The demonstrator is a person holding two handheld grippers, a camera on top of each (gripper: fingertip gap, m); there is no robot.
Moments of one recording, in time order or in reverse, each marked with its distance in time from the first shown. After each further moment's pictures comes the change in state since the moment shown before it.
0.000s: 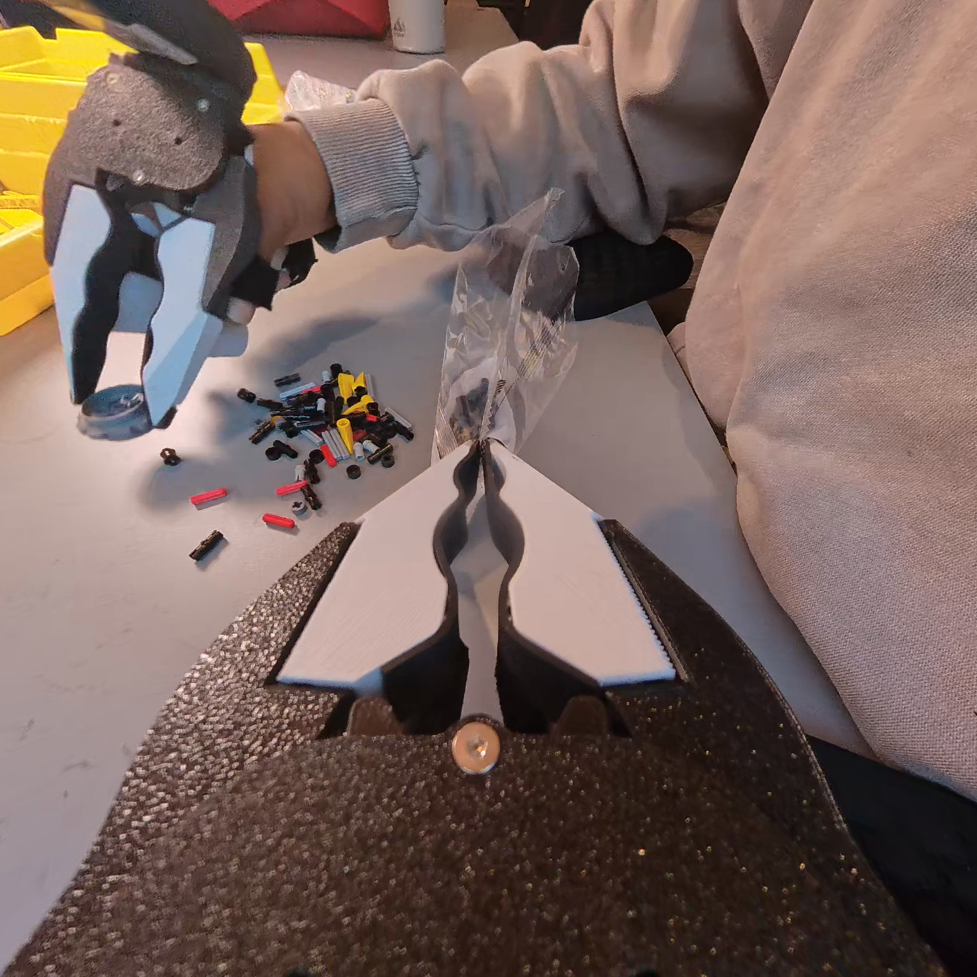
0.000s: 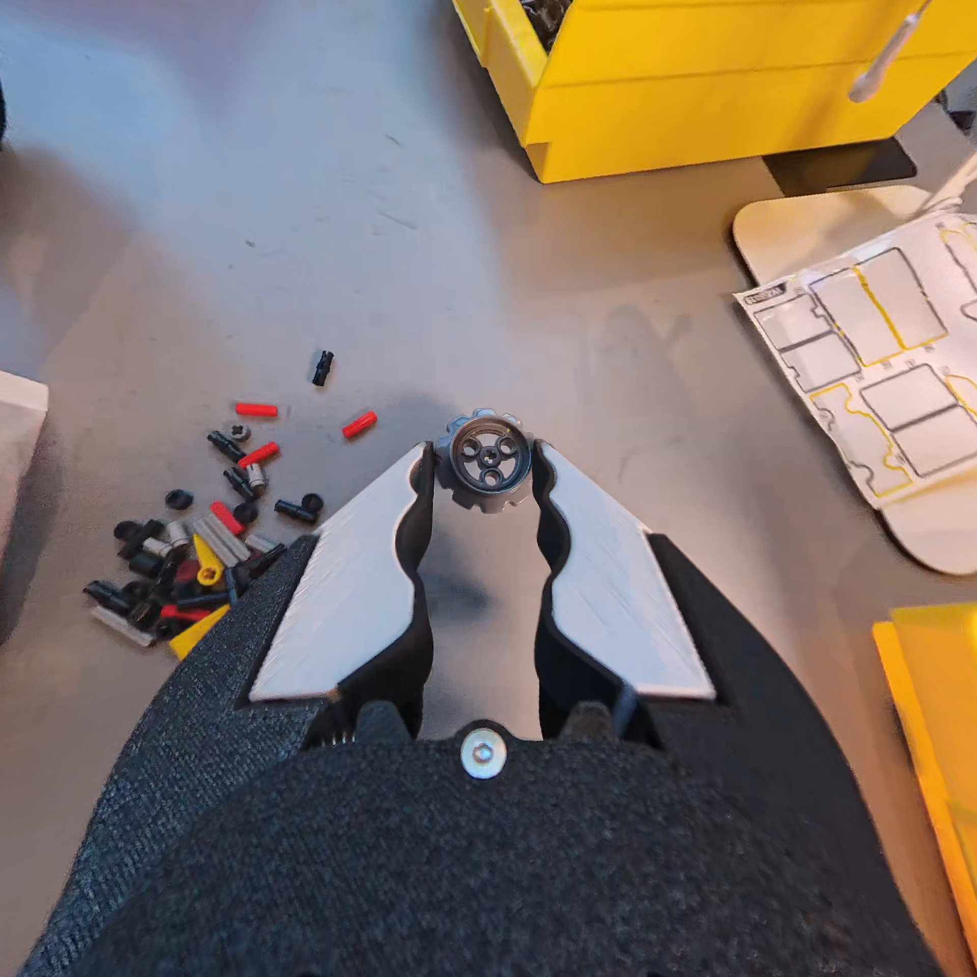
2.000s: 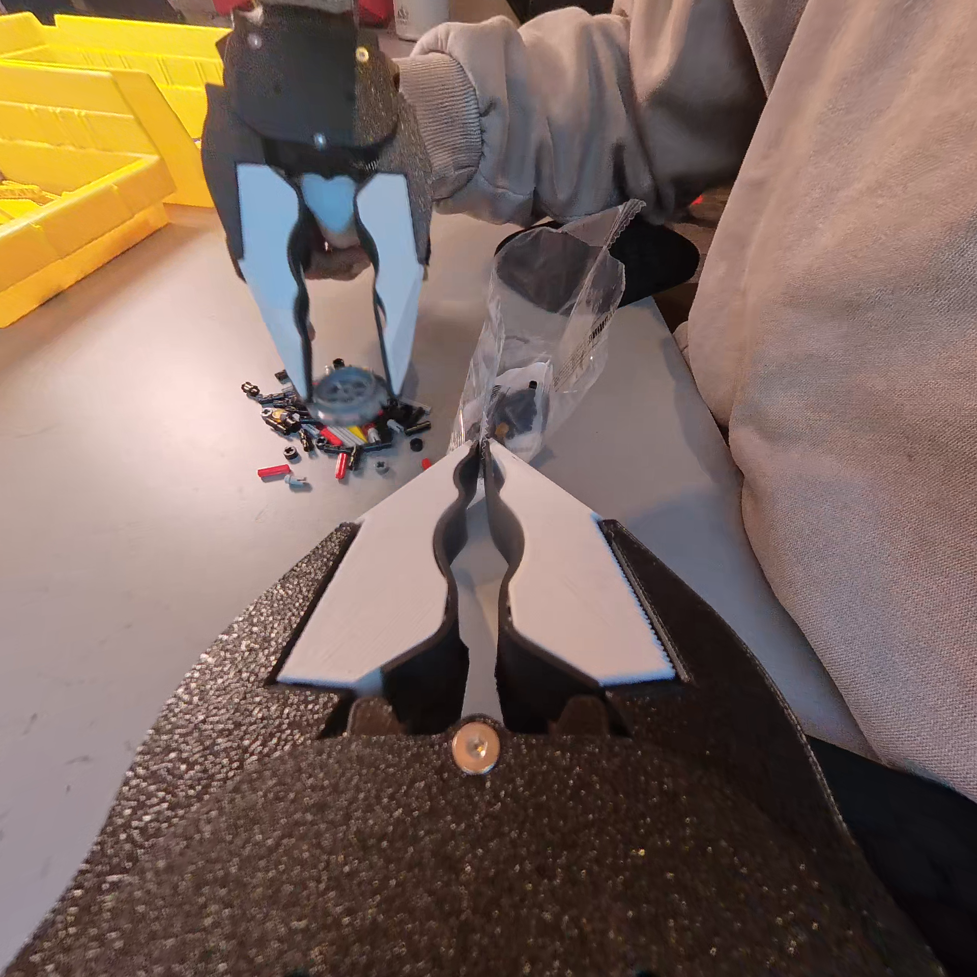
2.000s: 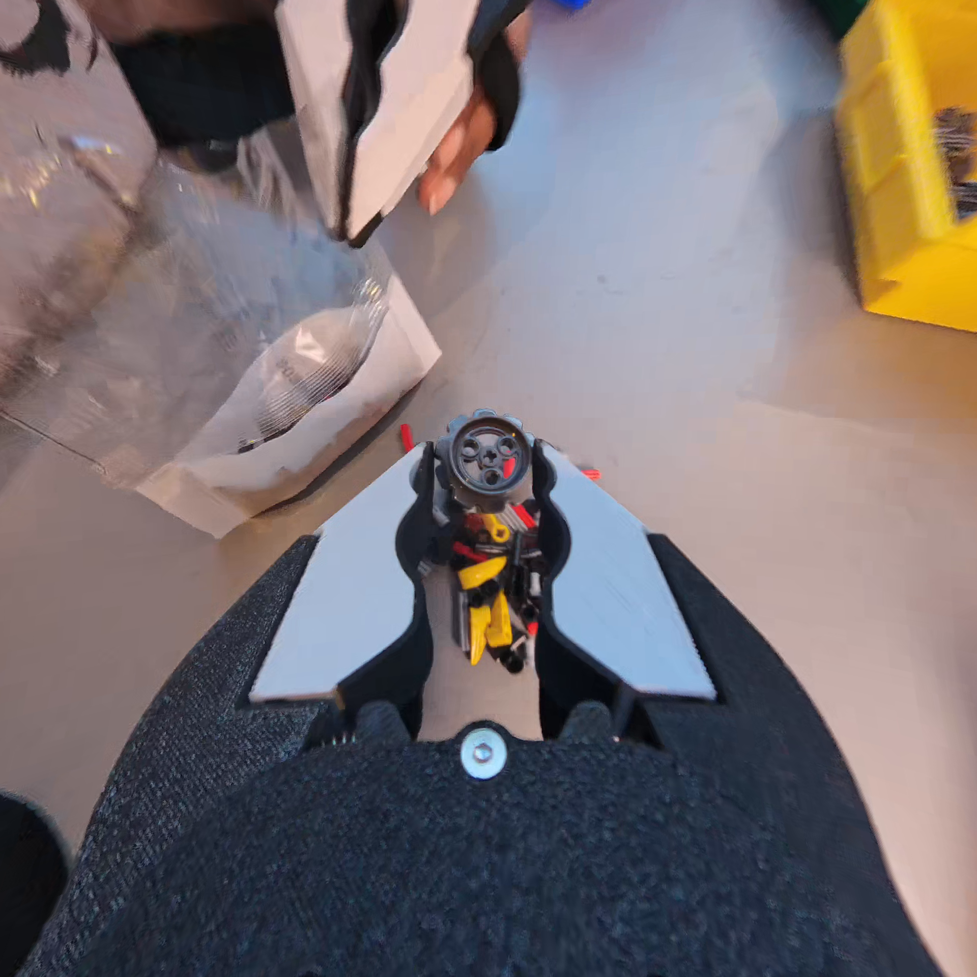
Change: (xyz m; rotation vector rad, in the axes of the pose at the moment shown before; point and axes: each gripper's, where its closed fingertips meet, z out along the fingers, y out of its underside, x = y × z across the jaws) left arm -0.001 0.002 0.000 -0.013 -0.005 -0.004; right arm -0.117 -0.003 -0.040 0.059 -0.373 -0.264
